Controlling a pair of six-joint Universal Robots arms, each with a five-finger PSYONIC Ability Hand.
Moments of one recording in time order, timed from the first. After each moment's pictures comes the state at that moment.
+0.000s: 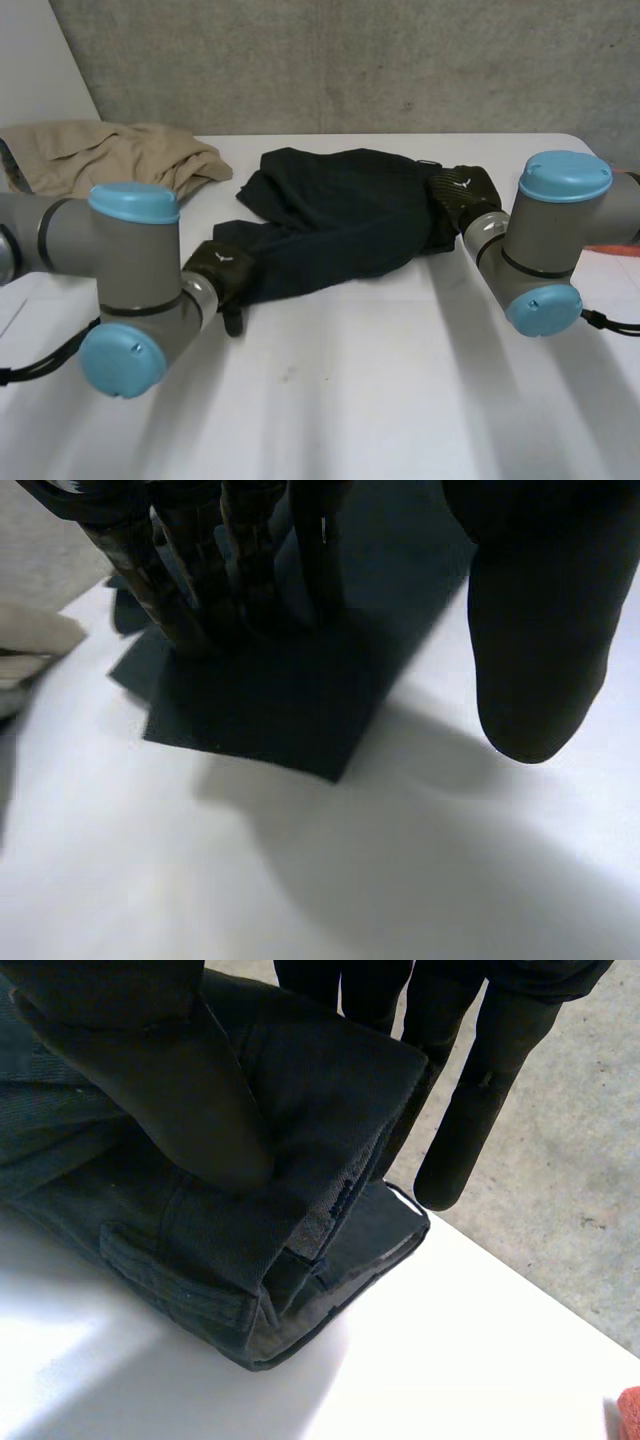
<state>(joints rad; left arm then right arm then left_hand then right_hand) 4.21 -2.22 -1.31 3.01 -1.63 3.50 1.96 -0.82 1.14 -0.16 1.51 2.86 0.41 0.39 0.38 0.38 0.21 1.11 1.17 1.19 1.20 0.97</state>
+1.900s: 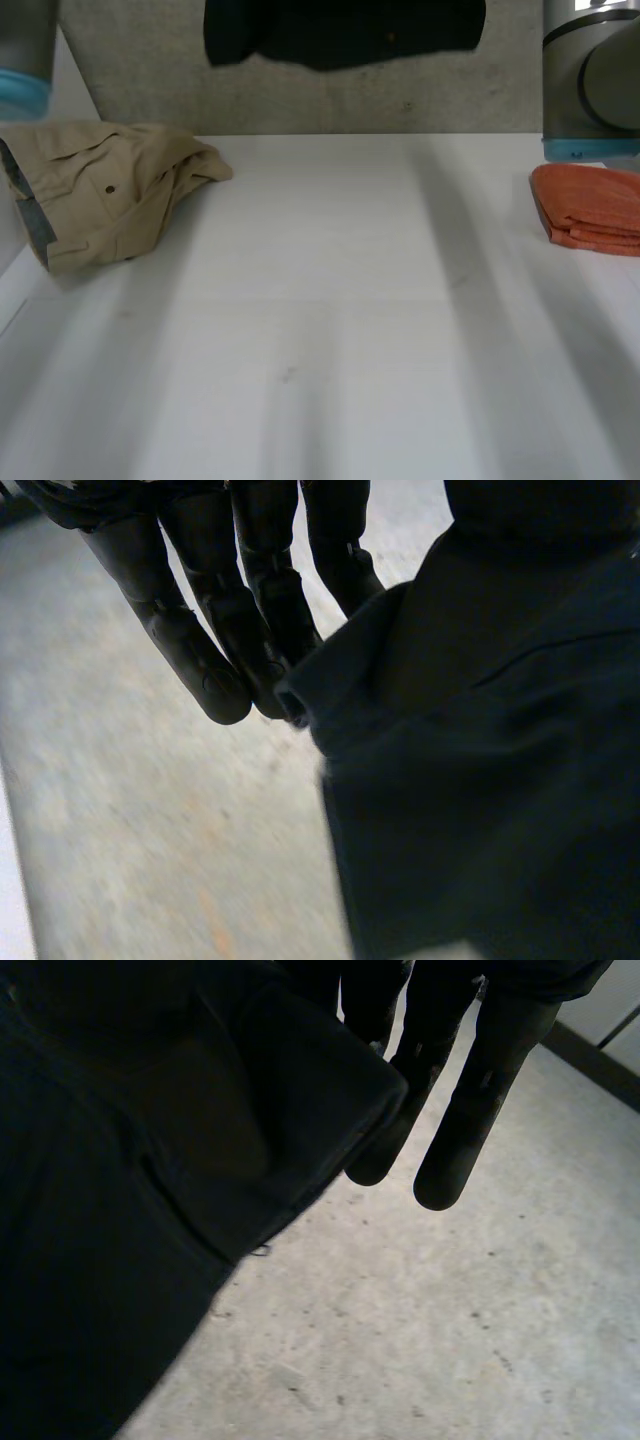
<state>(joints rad) 4.33 -2.01 -0.62 3.32 -1.55 3.34 1.95 -1.07 0.88 -0.65 1.56 2.77 1.14 1.20 1.19 1.19 1.00 1.11 1.18 1.19 1.20 1.01</state>
